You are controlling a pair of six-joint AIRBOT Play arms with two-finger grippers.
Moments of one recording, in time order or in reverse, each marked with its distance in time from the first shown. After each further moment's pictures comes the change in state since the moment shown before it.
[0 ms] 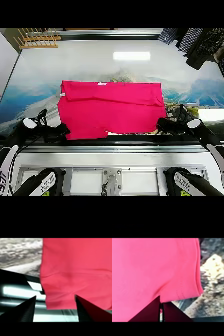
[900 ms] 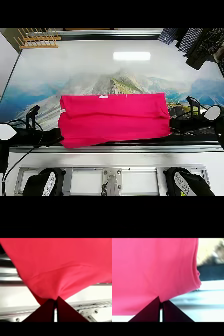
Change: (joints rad) left arm -0.013 0.454 0.132 -0.003 -0.486 -0.071; right arm -0.011 0.188 0.292 -0.435 0.632 0.164
